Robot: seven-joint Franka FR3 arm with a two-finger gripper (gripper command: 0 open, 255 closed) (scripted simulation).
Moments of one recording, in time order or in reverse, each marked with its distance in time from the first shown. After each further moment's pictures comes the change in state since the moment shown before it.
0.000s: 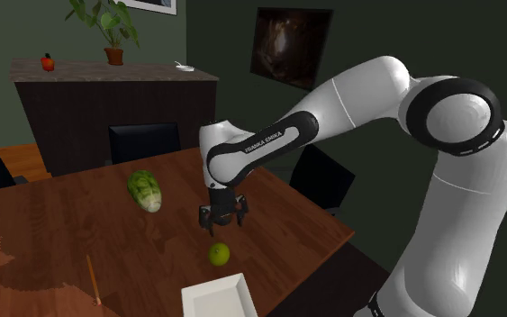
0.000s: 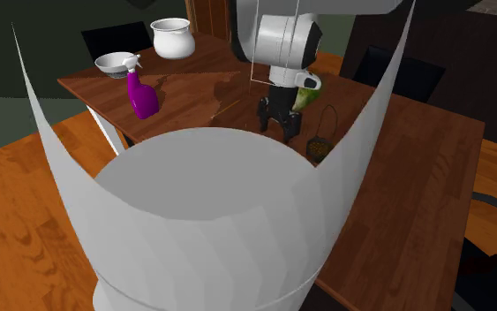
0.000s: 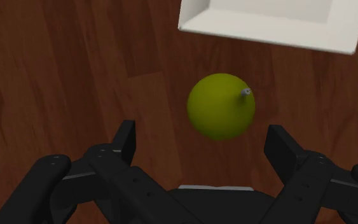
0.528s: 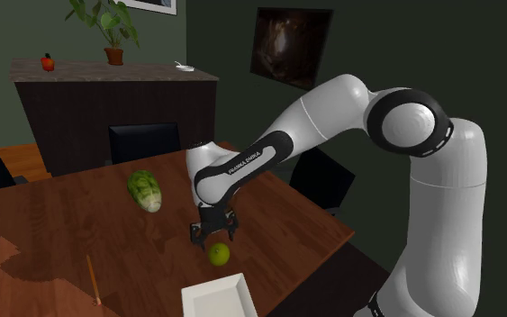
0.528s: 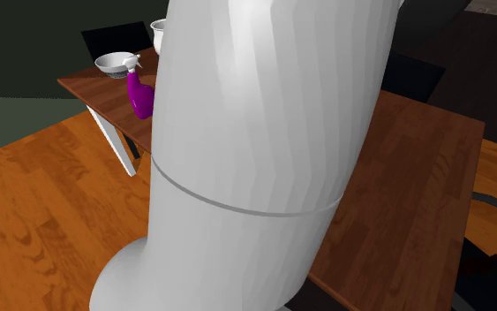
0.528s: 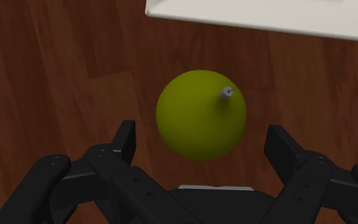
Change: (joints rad) arm 0.045 0.185 -0.010 0.078 -0.058 0.054 0.080
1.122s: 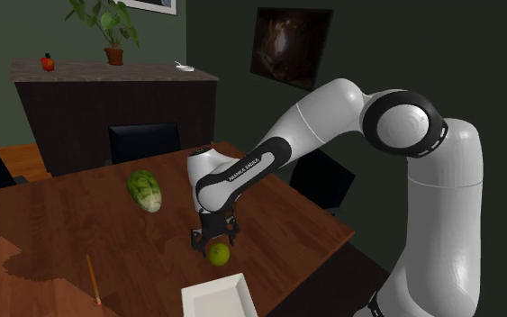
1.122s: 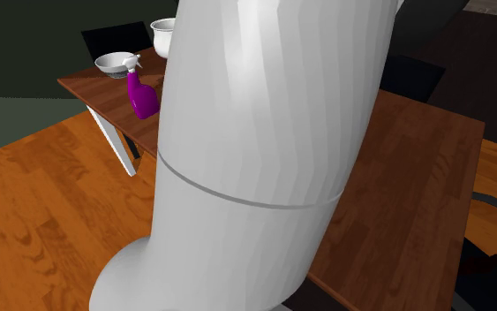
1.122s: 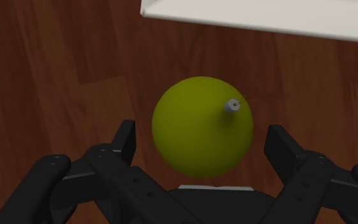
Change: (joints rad) arm 0.005 0.022 -0.003 -0.025 -0.008 0.046 0.007
